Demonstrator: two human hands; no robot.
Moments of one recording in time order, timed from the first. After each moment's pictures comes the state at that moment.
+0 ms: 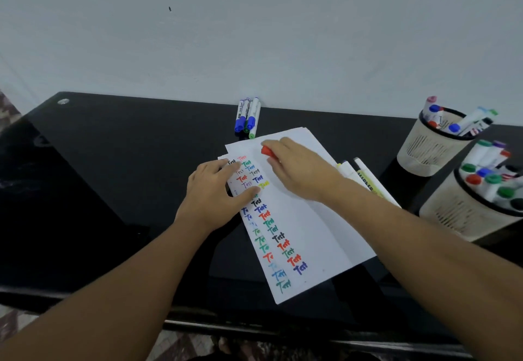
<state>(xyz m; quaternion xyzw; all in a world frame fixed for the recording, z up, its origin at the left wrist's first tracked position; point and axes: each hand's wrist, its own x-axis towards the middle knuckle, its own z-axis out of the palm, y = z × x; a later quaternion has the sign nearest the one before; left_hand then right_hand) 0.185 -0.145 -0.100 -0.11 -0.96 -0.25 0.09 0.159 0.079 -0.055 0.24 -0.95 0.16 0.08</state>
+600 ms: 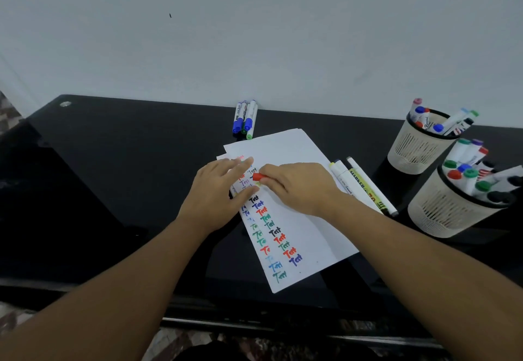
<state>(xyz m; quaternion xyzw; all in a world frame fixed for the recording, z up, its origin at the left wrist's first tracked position) 0.191 -0.141 -0.105 -0.23 -0.93 -0.23 0.18 0.194 0.081 -0.056 0.23 -0.97 0.03 0.02</state>
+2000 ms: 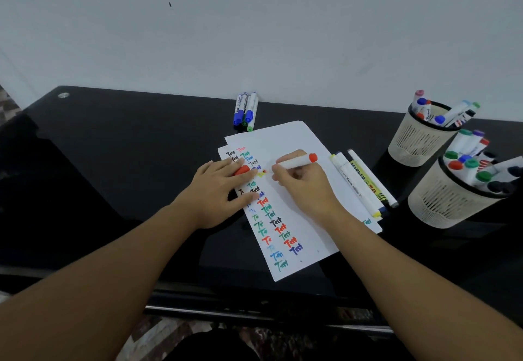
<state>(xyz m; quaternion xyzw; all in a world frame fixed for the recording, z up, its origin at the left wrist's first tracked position) 0.198 -0.156 -0.088 -0.27 -0.96 -0.10 -0.04 0.227 0.071 -0.077 0.01 -0.83 0.55 0.07</state>
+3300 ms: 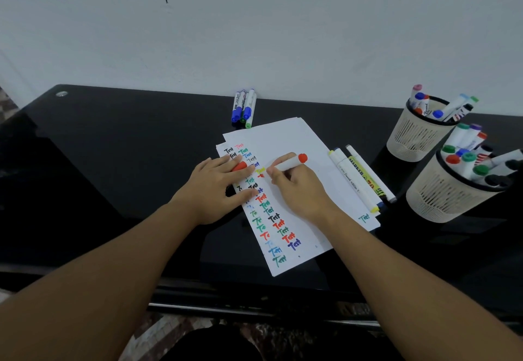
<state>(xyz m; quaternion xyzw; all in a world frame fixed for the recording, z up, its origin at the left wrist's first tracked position) 0.198 -0.155 -0.090 -0.25 -0.96 -0.11 -0.04 0.233 0.065 -0.075 0.01 -0.89 0.45 0.01</state>
